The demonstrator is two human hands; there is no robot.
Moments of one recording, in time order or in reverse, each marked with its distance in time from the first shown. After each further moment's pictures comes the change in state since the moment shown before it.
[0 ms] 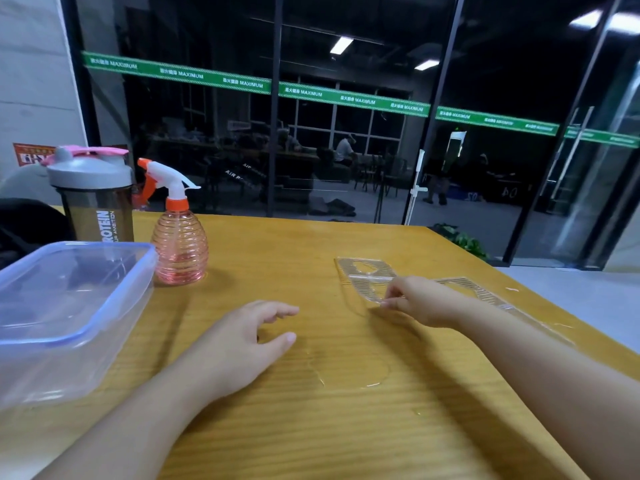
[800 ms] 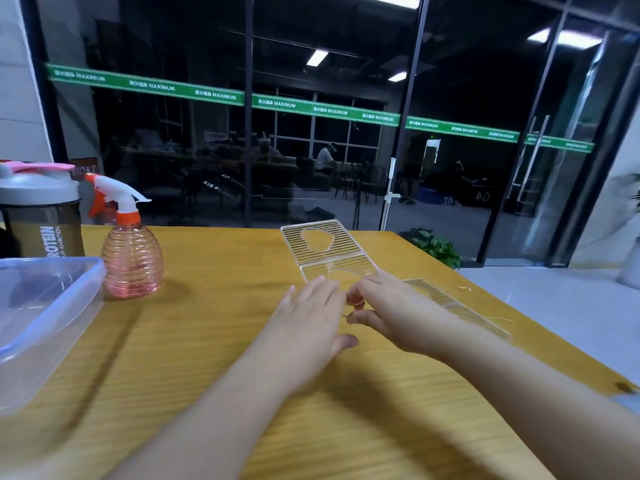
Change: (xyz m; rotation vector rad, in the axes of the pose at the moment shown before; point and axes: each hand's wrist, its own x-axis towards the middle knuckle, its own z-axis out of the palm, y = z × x) left_hand 0.047 0.103 0.076 0.662 -0.107 0.192; right_hand -0.071 0.004 -0.017 -0.147 0.273 -0.337
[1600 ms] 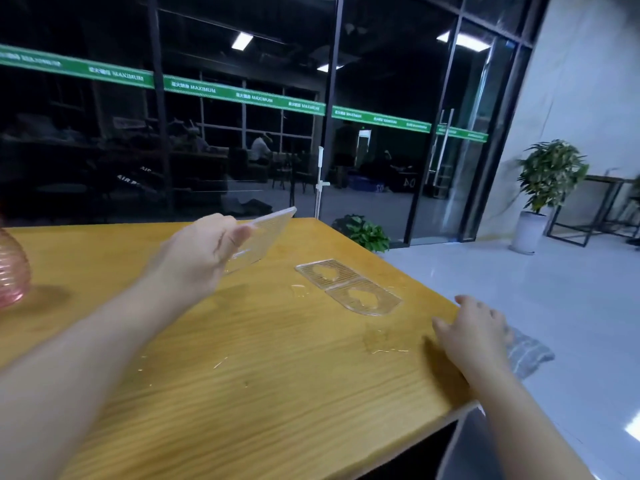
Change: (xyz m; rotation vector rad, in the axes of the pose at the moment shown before) left_hand 0.040 -0.005 -0.035 -0.472 0.474 0.044; right_hand -0.168 0.126 0.024 -0.075 0.280 1.235
